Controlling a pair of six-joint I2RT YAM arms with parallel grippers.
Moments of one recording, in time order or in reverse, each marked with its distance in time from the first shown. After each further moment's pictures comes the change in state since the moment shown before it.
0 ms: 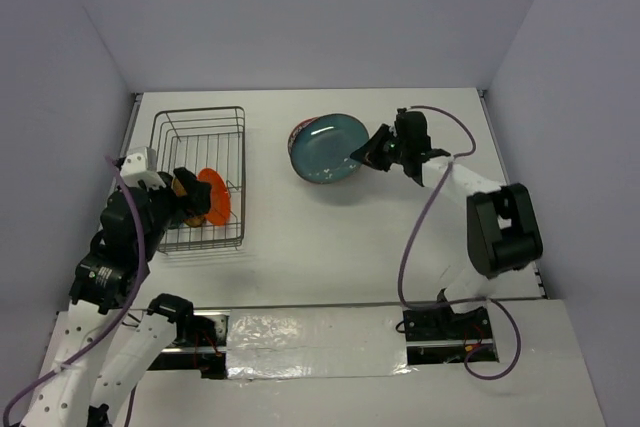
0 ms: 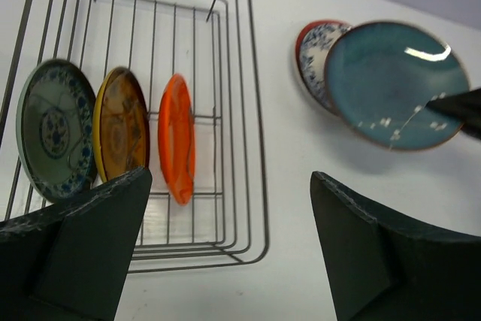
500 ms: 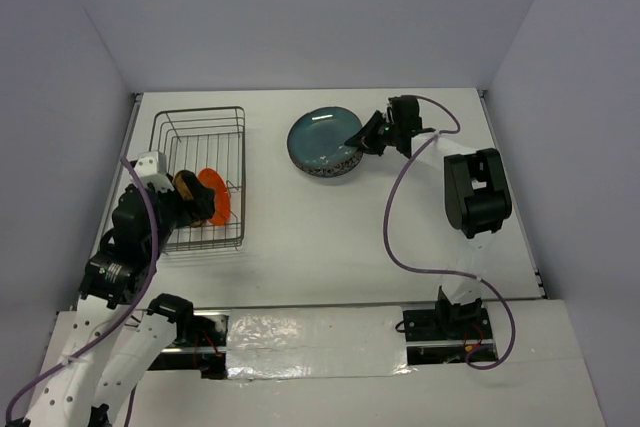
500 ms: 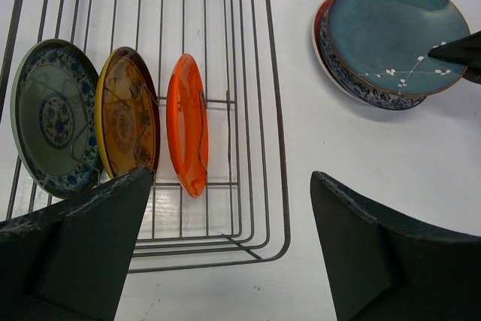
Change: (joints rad) left arm 0.000 -0.018 -0.125 0.040 -0.005 0.041; right arm -0.082 0.401 0.334 0.006 -0.171 -0.006
